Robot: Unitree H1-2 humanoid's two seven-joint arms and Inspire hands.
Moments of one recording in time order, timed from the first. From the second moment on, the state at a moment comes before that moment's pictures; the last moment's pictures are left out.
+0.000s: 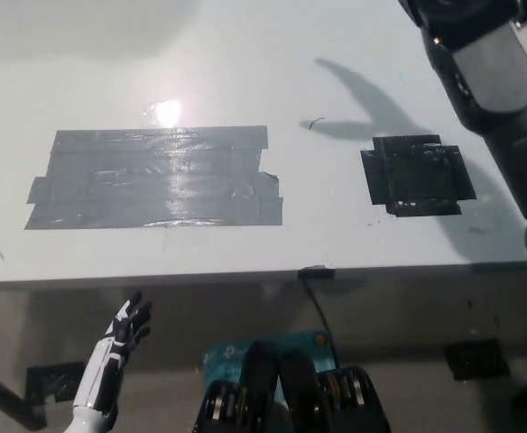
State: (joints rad) left_arm -0.02 0.14 0.00 0.22 0.01 -0.26 -0.07; right_arm -1.30 -0.23 0.29 0.71 -0.02 0.22 0.27
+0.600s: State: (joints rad) left_arm 0.00 0.13 0.00 0.23 0.01 -0.26 -0.07; right_arm -0.74 -0.42 0.23 0.22 0.05 0.29 0.27
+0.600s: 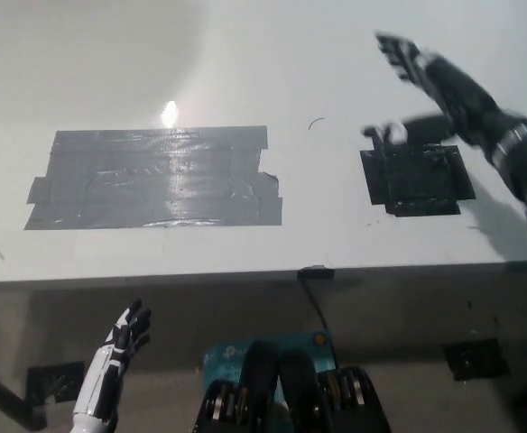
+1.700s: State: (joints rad) left_arm 0.08 0.12 0.00 0.27 0.01 -0.27 -0.07; right_arm 0.14 -0.17 0.15 -0.27 0.17 0.09 0.22
